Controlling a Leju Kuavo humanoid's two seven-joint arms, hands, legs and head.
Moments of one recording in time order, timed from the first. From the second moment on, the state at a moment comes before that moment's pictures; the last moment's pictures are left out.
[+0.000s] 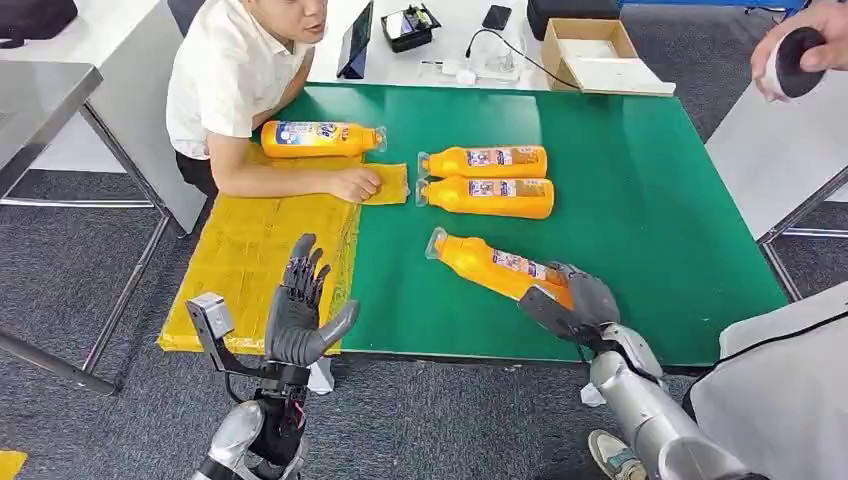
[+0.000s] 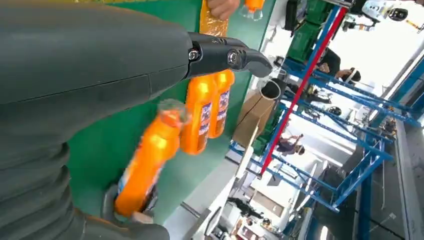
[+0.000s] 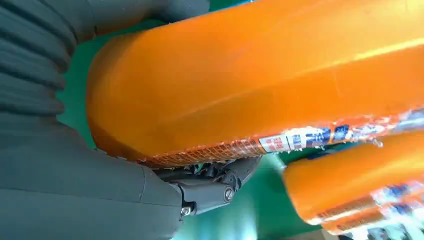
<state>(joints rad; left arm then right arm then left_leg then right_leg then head) -0.03 -0.17 -0.39 -1.46 0.27 0.07 -0.29 -0.56 -0.08 0.32 -0.46 0.80 -0.18 -0.43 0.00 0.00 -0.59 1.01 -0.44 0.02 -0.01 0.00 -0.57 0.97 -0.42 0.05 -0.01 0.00</state>
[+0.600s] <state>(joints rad) 0.04 -0.17 -0.39 -1.46 0.32 0.06 -0.28 -0.30 0.02 0.31 -0.96 0.52 -0.10 -0.49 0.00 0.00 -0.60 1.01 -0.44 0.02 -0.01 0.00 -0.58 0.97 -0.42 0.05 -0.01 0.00</state>
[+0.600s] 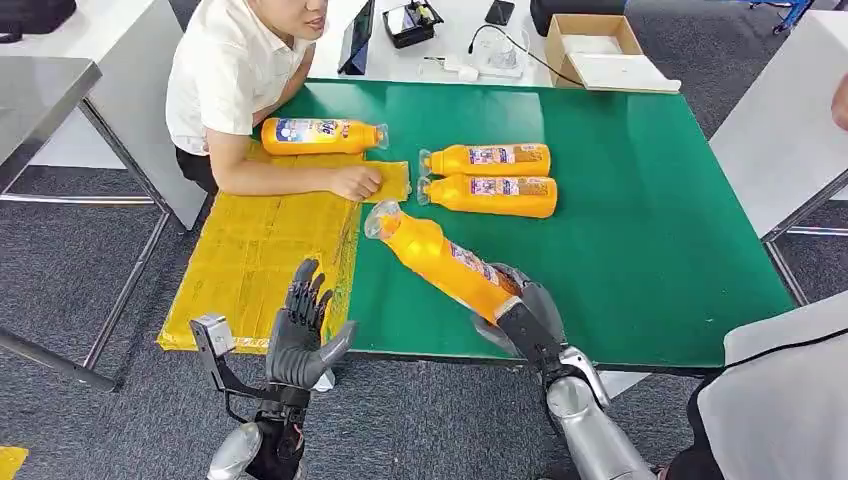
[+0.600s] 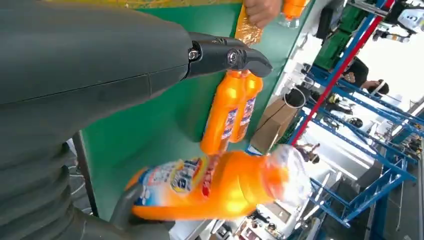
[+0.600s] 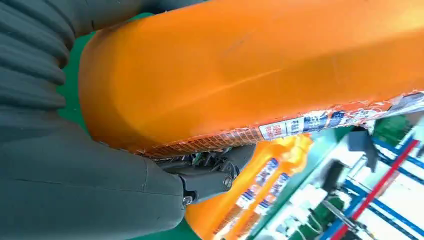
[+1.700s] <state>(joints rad) -0.04 -0.17 -0.48 -1.40 0.53 -0.04 -0.18 -0.28 0.17 0.61 -0.98 0.49 -0.11 -0.53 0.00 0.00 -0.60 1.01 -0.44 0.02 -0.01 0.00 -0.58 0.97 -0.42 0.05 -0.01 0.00</state>
